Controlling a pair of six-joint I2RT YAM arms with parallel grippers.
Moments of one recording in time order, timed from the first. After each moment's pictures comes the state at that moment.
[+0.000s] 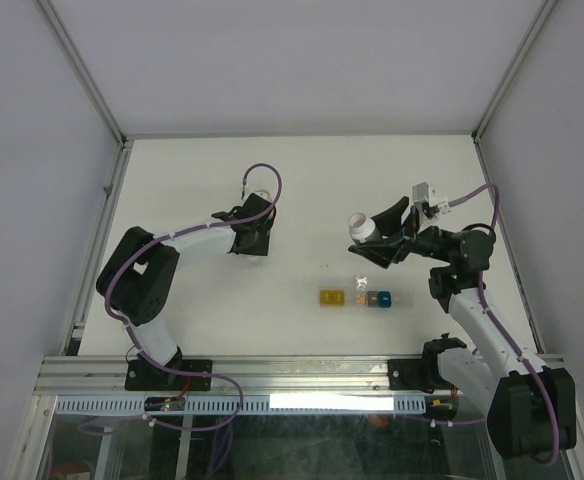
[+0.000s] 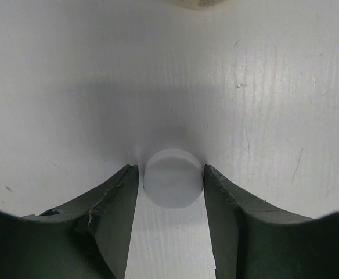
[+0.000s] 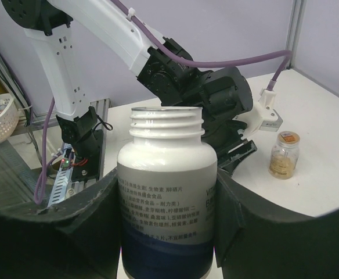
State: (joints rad) left arm -0.60 1.75 1.03 -0.34 -0.28 -0.42; right arm 0.17 0.92 0.48 0.94 -1.16 0.59
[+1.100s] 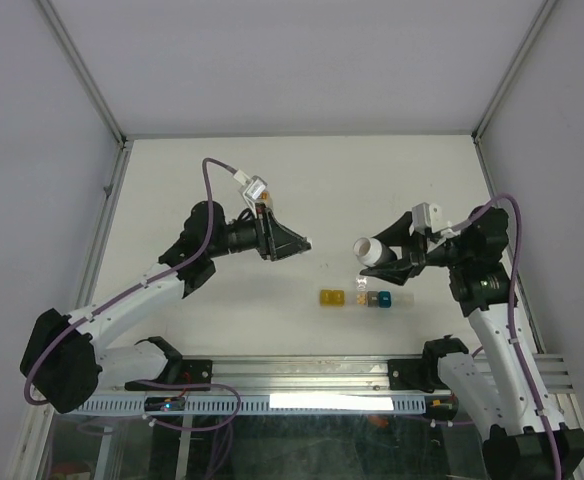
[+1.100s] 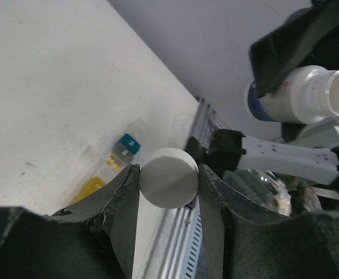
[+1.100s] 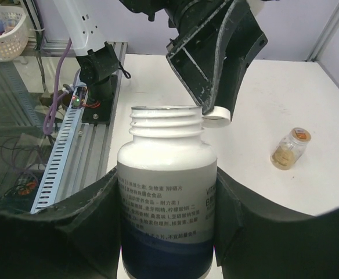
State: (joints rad) left arm -0.64 1.15 0.76 0.28 0.56 -0.67; right arm 0.13 0.74 0.74 -0.01 -1.42 -0.11
